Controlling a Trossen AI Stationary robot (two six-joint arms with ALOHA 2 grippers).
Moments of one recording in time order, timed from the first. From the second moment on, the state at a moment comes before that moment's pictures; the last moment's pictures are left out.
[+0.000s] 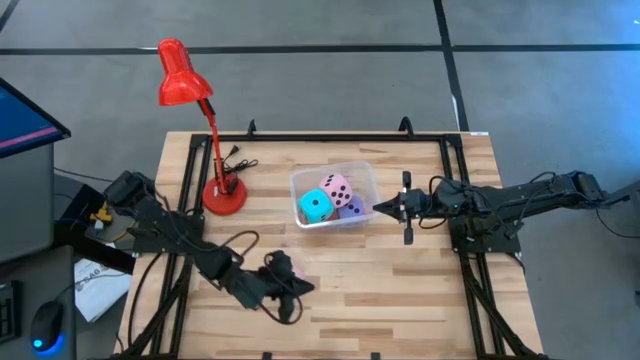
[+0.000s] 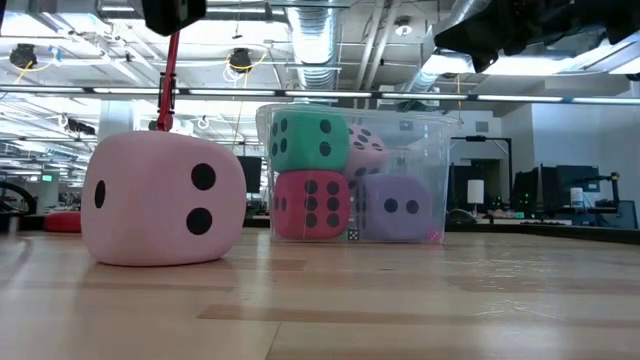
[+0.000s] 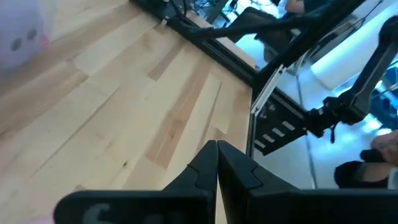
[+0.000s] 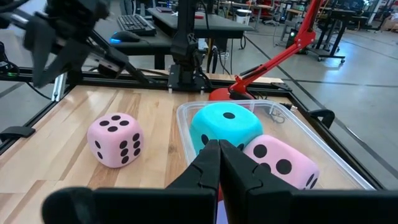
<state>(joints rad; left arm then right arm) -0.63 1.56 1.00 0.10 -0.59 -0.90 0.10 0.82 0.48 0.16 0.16 -0.06</state>
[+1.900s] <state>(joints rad) -0.53 1.95 1.68 -1.30 -0.11 -1.36 0.10 0.82 0.48 0.15 0.16 -0.06</state>
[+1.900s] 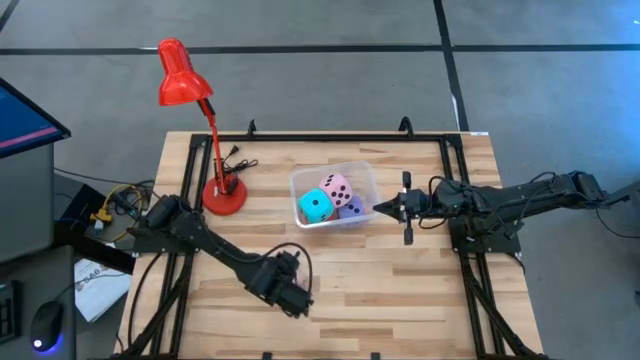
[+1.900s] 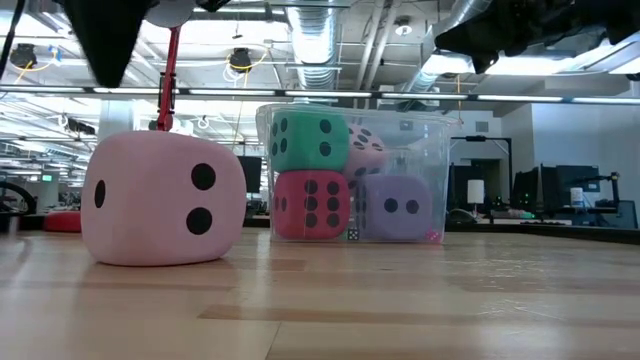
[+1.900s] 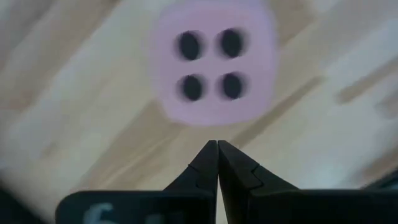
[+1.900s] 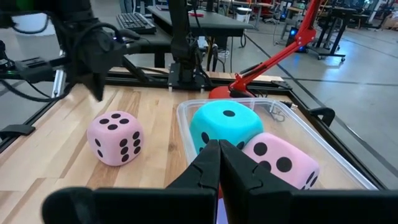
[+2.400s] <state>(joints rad) -0.50 1.87 1.66 -1.27 -0.11 -1.25 0.10 0.82 0.48 0.14 0.16 -0.06</state>
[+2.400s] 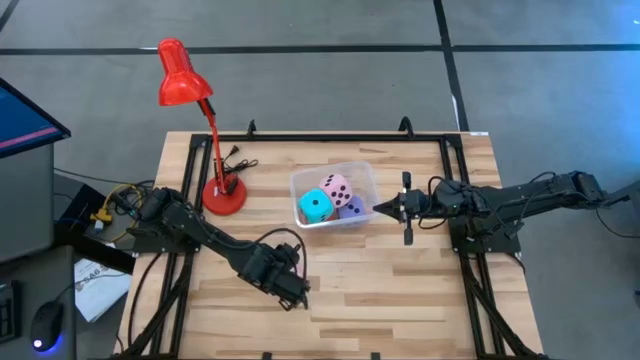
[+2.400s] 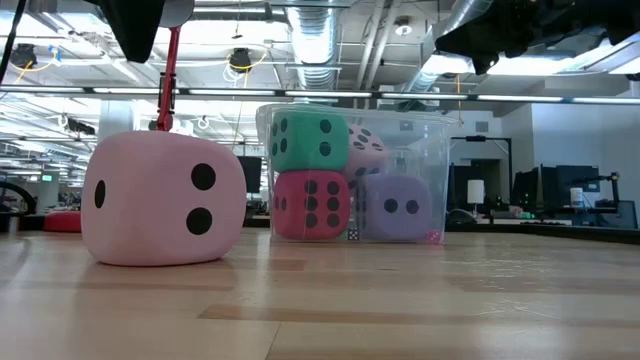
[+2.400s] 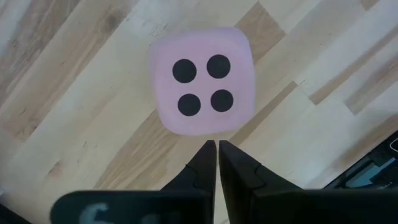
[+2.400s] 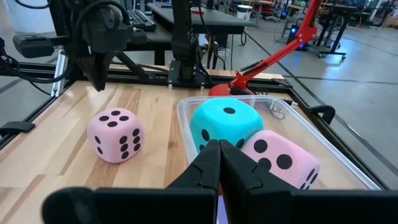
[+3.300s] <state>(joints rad) -0.50 1.87 1.66 -1.28 -0.15 -1.25 0.10 0.82 0.48 0.13 0.16 -0.06</state>
